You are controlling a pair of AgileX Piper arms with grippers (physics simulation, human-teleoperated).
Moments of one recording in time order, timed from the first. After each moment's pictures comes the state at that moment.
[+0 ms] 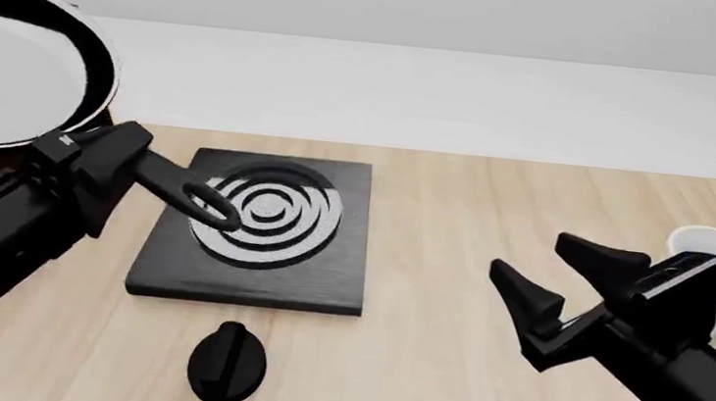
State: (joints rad) left arm -0.38 0.81 -0.41 -0.32 -1.01; right arm 0.51 0.80 -0.33 -0.22 -0.04
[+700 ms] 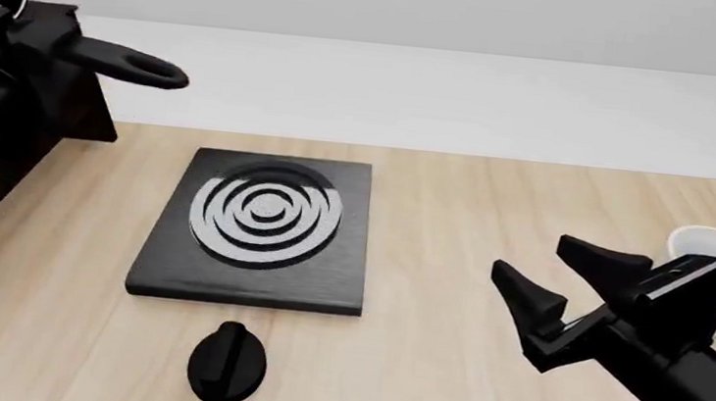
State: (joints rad) left arm -0.10 1.01 -0.64 -0.37 -1.16; right arm 0.51 0.79 -0.32 -0.22 -0.02
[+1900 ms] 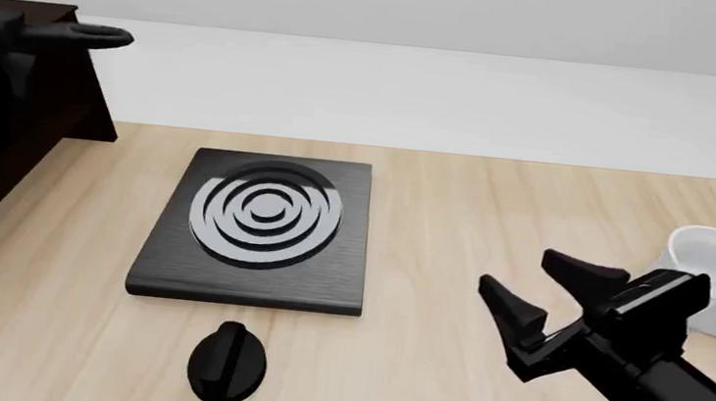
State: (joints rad) left arm 0.11 1.19 -0.74 -0.39 -1.36; right arm 0.51 0.88 -0.26 -0.35 -0.03
